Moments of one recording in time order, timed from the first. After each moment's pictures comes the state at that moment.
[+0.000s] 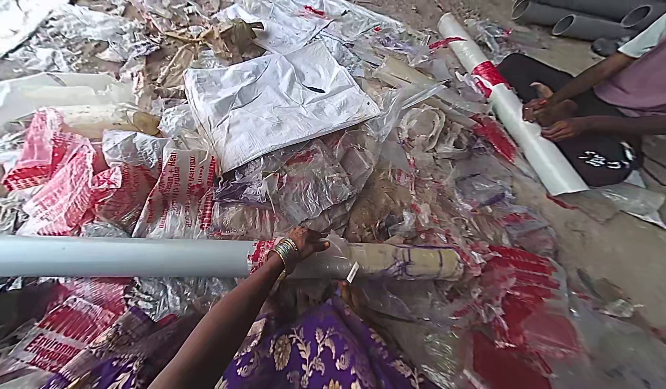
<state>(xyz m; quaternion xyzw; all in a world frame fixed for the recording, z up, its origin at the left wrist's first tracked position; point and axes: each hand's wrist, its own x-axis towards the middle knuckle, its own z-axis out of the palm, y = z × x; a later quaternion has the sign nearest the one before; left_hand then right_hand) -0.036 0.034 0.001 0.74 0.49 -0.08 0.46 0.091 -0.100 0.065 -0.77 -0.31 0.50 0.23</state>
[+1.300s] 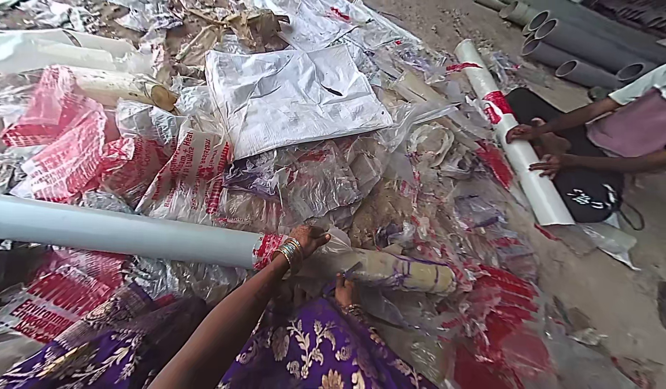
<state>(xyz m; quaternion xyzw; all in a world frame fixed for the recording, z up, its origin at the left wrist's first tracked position) -0.045 0.019 0.002 0.69 0.53 0.03 0.49 0.115 -0.080 0.000 -0.78 -0.42 0.46 -0.02</state>
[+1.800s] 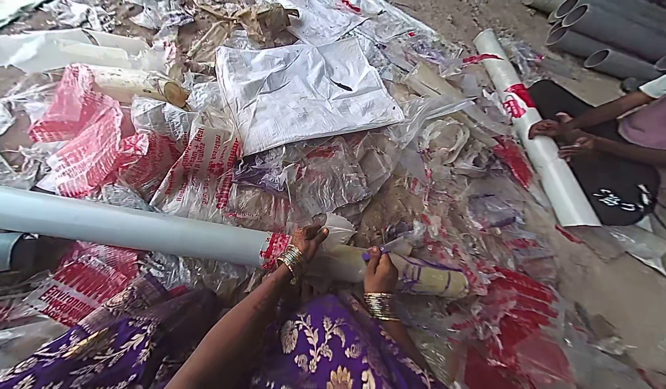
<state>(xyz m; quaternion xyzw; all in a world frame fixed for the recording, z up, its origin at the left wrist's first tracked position) -0.051 -0.019 -0.009 0.59 0.60 0.27 0.47 0.143 -0.065 0.001 -0.75 -0.58 0.14 0.29</state>
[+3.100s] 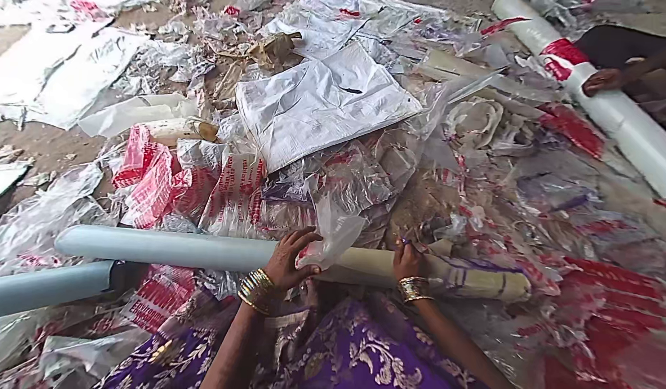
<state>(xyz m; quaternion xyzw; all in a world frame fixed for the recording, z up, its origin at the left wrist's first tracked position) -0.154 -0.060 0.044 0.75 0.51 0.23 0.36 0.160 -0.041 -0.045 -0.75 -0.63 0.07 0.20</state>
